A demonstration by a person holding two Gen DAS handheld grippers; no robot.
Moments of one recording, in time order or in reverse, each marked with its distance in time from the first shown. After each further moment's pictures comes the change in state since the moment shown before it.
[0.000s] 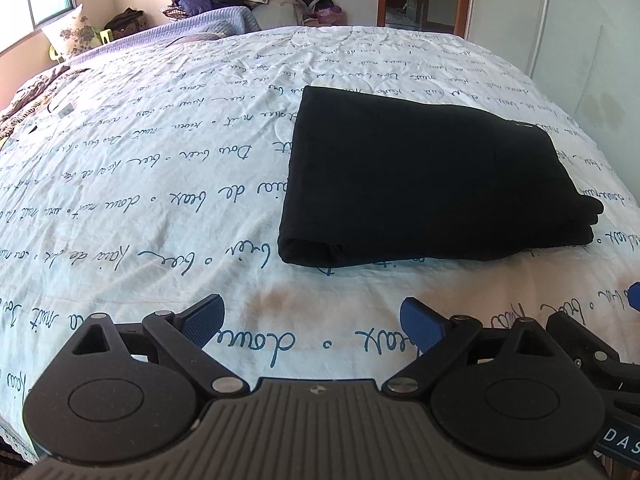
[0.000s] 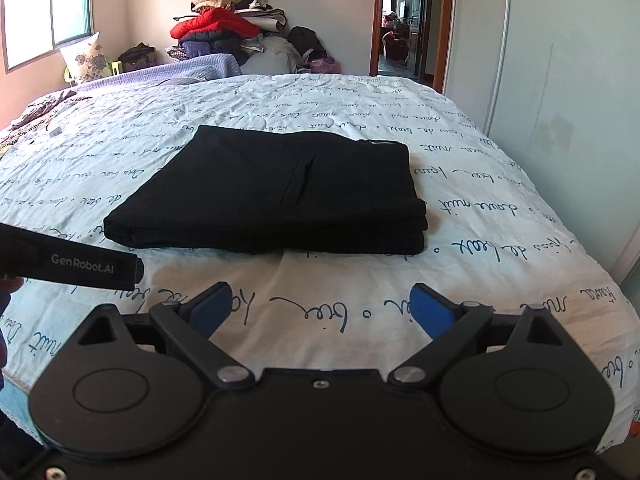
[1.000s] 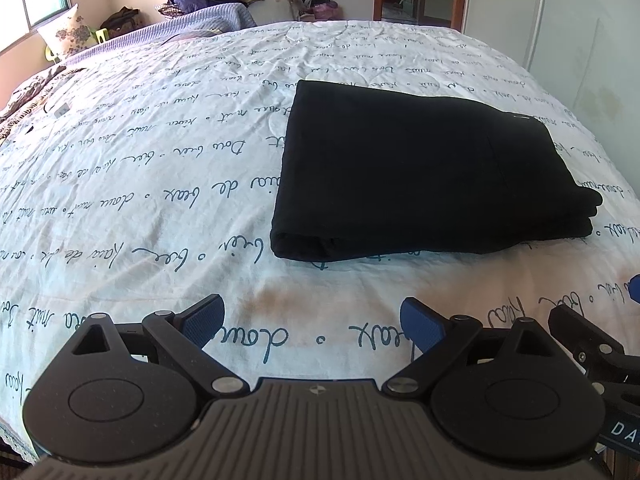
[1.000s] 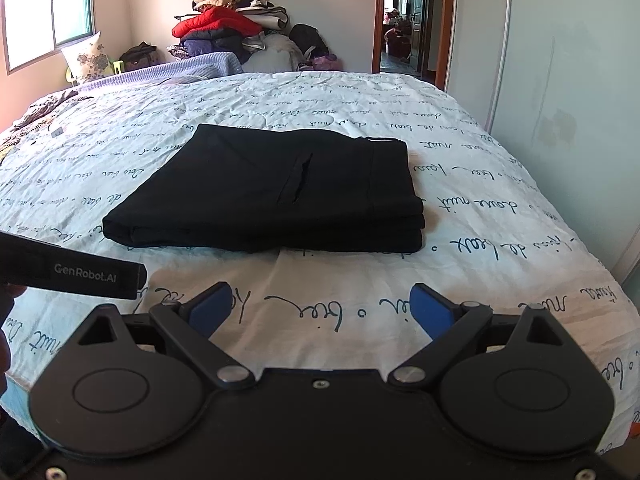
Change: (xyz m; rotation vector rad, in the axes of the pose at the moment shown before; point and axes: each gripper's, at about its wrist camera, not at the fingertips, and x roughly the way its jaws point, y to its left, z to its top) left arm 0.002 -0.004 -0.001 0.012 0.013 -0.002; right arm 0.000 -0.004 0.000 0.001 0.009 0.013
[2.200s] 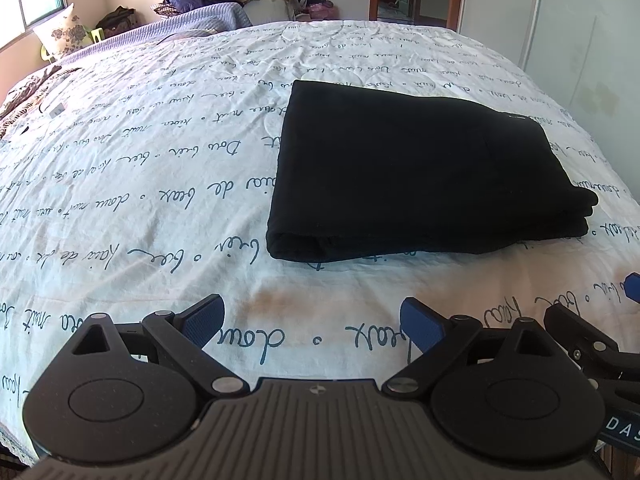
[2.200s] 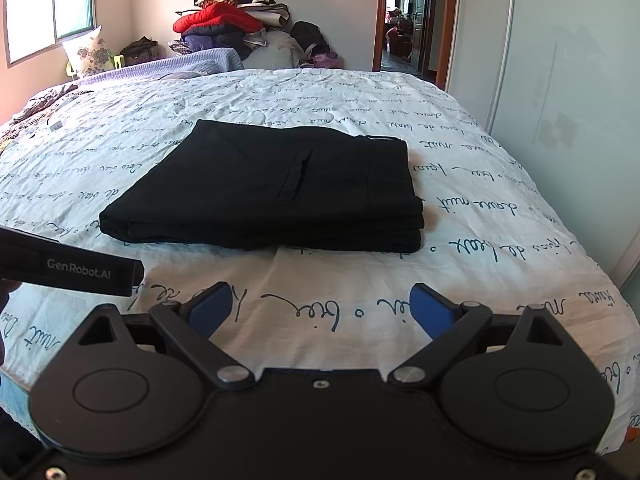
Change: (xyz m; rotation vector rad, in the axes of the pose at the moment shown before) left arm -0.001 -0.001 0.001 0.004 0.002 -0.014; right arm 0.002 0.001 0.000 -0.007 0.007 -0.007
